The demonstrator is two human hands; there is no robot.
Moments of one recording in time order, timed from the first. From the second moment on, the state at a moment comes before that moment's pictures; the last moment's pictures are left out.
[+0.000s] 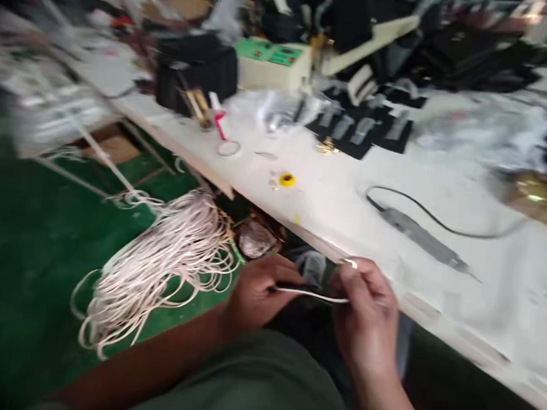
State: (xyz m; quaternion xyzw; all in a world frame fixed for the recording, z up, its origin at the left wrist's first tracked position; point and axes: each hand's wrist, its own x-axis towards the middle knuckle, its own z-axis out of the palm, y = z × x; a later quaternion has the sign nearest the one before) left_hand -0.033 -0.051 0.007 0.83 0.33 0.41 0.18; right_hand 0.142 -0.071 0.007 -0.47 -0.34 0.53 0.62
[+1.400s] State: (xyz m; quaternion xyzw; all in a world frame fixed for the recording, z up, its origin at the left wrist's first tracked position) left_hand 0.012 -0.020 -0.013 0.91 0.11 0.34 0.19; right_hand 0.229 -0.122 -0.003 -0.54 -0.35 0.60 0.48
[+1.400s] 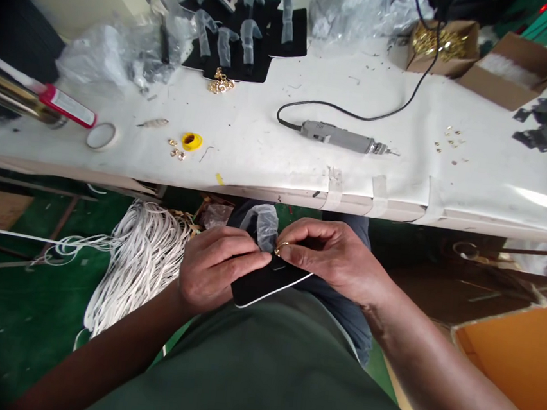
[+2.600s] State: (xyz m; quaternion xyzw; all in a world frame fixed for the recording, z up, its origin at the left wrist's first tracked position) left_hand 0.025 -0.023 -0.020 0.91 0.14 0.34 0.21; right_hand 0.238 -0.127 -0.010 -0.59 -0.46 0.49 0.46
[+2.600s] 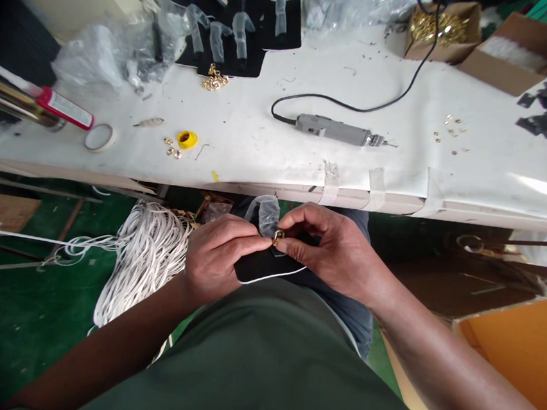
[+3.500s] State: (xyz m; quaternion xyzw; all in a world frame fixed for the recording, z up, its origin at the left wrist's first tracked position) left_hand 0.026 -0.029 -0.018 0.87 0.16 0.38 0.27; right_hand 0.234 -0.132 -0.012 -0.51 -0.59 0.35 0.51
